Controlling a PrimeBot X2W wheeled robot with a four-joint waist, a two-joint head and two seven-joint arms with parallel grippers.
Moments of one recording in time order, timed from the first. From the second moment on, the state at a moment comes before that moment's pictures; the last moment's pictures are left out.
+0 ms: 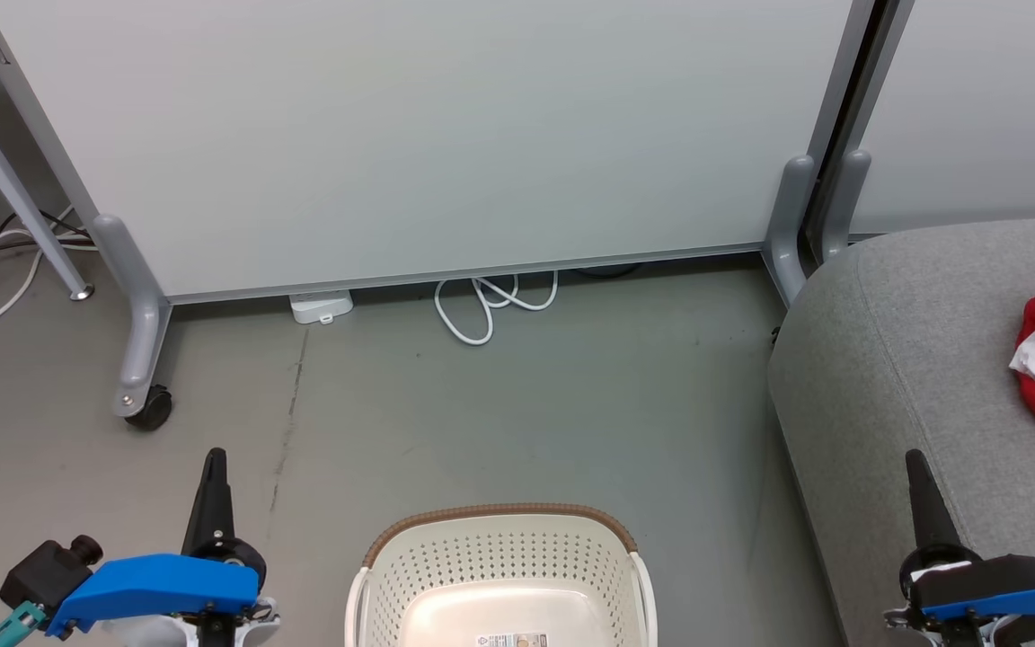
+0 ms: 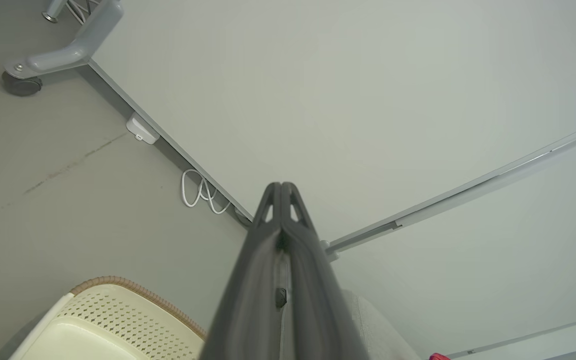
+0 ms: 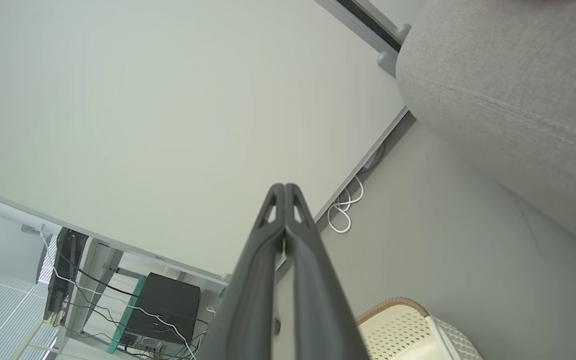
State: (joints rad) left arm -0.06 0.05 0.03 0.27 -1.02 -0.12 -0.03; right arm -0.05 -0.04 -0.13 0.27 1.02 0.13 -0.03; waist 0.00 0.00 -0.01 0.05
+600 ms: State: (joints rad) left arm -0.07 0.05 0.06 0.26 -1.22 -0.12 0.02; right arm -0.07 -0.04 -0.12 0.26 1.22 0.13 0.02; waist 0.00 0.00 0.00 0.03
